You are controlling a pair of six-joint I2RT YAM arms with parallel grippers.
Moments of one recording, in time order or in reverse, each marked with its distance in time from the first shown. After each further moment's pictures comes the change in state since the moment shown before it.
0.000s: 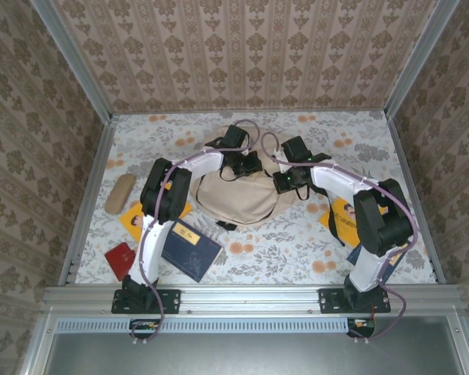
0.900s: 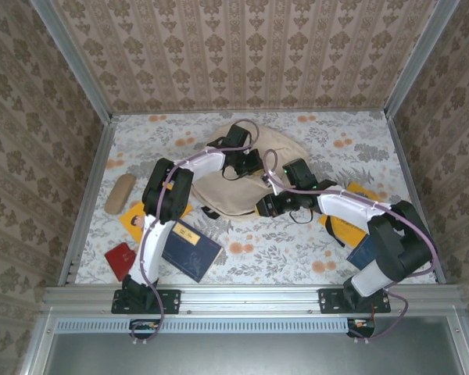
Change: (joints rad) left arm -0.008 0.019 0.031 0.014 -0.023 -0.116; right arm 0.093 -0.214 -0.310 0.254 -0.476 0.137
